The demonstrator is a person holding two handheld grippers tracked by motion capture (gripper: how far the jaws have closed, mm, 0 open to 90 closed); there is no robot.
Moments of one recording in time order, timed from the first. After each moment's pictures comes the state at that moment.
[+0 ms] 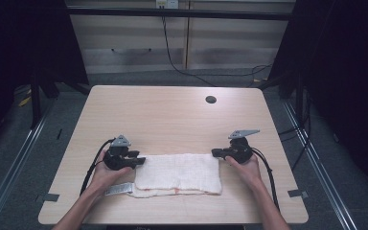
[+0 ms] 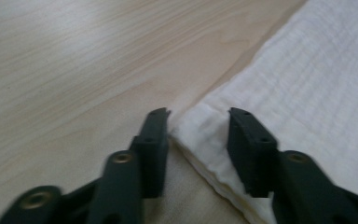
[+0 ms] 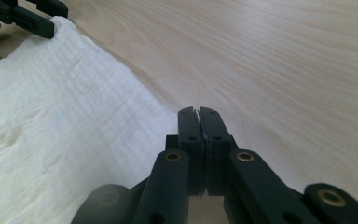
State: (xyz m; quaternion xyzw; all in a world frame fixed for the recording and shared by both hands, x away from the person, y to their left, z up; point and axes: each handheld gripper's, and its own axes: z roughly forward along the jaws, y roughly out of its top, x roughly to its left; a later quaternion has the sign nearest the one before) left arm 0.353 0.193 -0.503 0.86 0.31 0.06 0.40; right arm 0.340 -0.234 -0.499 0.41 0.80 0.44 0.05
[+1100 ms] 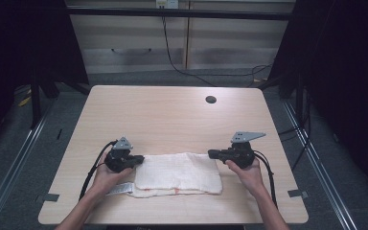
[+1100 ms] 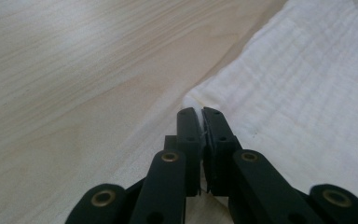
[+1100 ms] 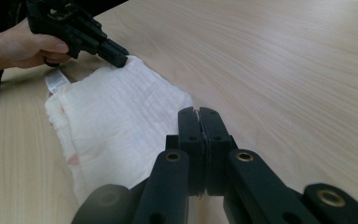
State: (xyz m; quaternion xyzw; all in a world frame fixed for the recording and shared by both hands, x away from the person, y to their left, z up) left arm 0.345 0.189 -0.502 0.86 0.32 0.08 0.39; right arm 0.305 -0.221 -0.460 0.35 0.79 0.50 0.06
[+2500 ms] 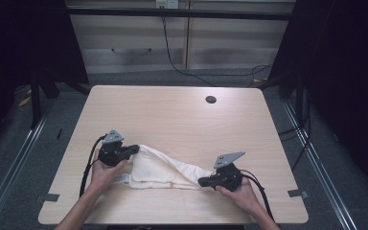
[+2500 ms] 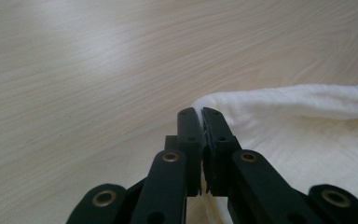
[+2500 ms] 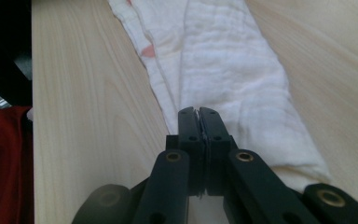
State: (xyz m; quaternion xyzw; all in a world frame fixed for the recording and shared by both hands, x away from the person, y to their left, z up) left arm 0.350 0.203 -0.482 0.81 0.37 0.12 0.45; right arm 0.266 -0.184 -0.496 0.29 0.86 0.41 -0.01
